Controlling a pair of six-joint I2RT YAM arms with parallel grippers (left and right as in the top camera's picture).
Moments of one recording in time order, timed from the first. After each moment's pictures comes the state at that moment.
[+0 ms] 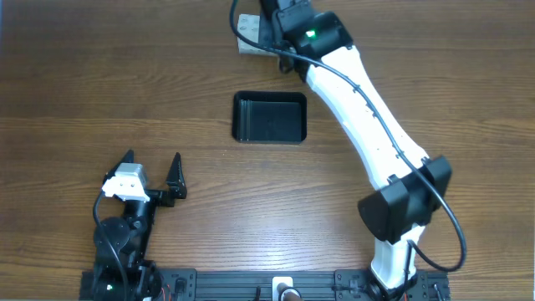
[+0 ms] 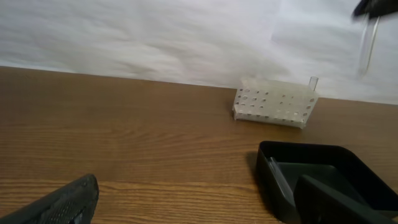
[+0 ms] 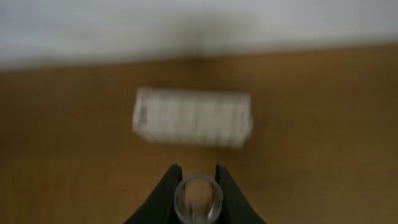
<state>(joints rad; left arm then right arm) -0.09 0.01 0.01 -0.07 0.02 -0.15 0.52 2.03 2.06 -0.93 0.27 0.49</state>
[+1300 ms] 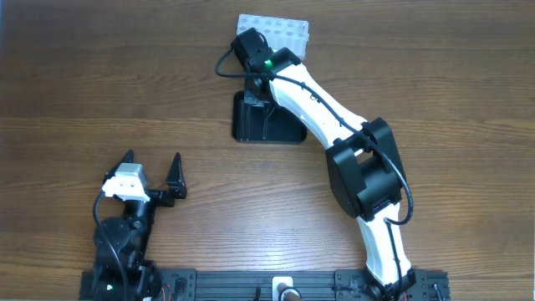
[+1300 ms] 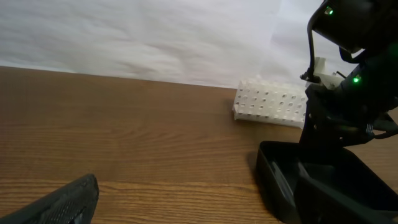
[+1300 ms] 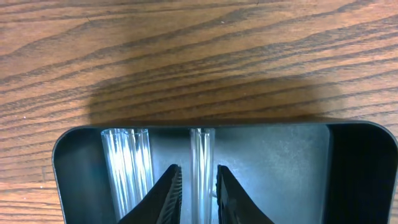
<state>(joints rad) -0.09 0.01 0.01 -0.07 0.02 -0.15 0.56 2.22 1.83 -0.89 0.13 0.62</state>
